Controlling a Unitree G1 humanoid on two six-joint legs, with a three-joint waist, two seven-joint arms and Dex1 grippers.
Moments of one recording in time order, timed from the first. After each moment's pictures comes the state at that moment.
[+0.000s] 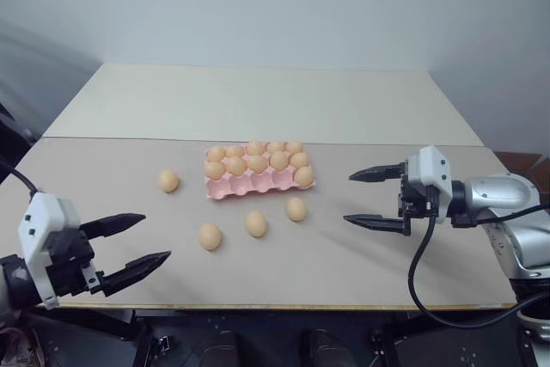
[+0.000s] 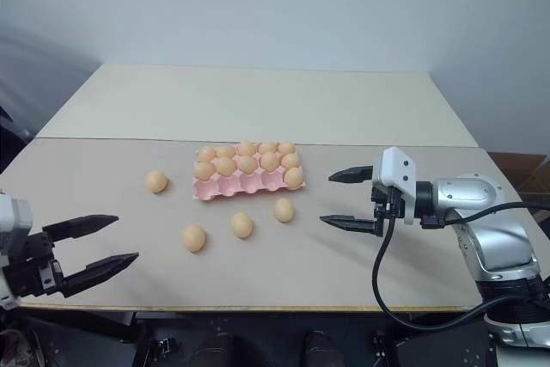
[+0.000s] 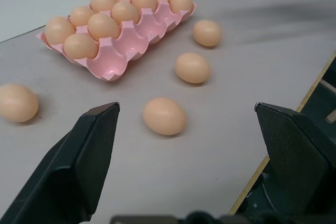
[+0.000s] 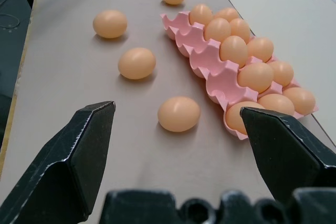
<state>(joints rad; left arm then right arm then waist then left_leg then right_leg) 0.39 0.91 0.83 -0.68 -0.91 0.74 -0.93 -0.41 -0.84 -0.05 -0.19 0.47 0.31 1.22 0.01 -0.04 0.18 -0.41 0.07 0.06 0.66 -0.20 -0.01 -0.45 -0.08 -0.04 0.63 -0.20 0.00</state>
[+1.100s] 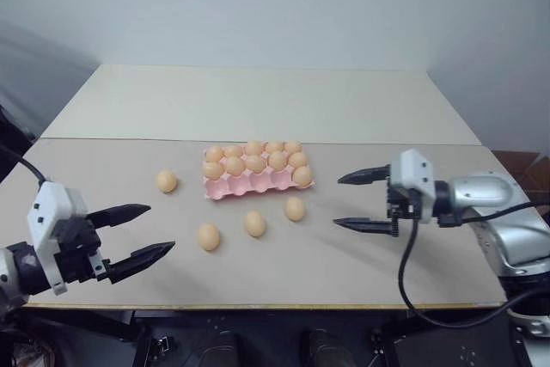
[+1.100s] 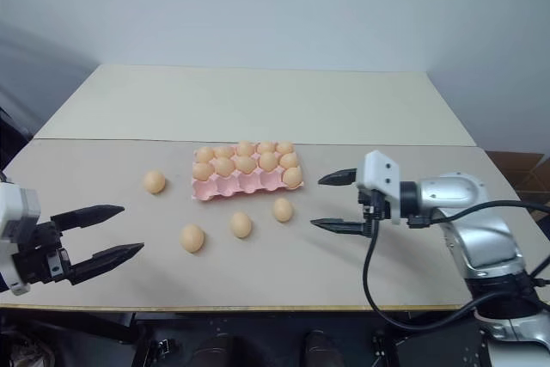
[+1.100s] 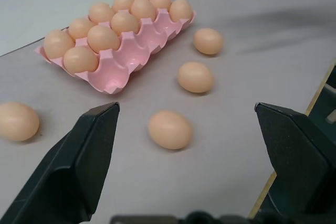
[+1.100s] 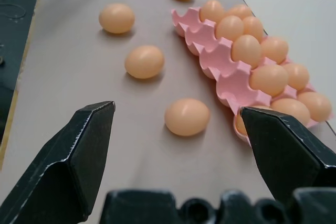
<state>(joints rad) 0.31 0.93 0.75 -0.63 -0.88 0.72 -0.94 -0.47 -0.79 0.06 -0.20 0.41 0.32 1.18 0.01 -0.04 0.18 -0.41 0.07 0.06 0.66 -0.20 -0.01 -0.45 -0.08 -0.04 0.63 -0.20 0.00</state>
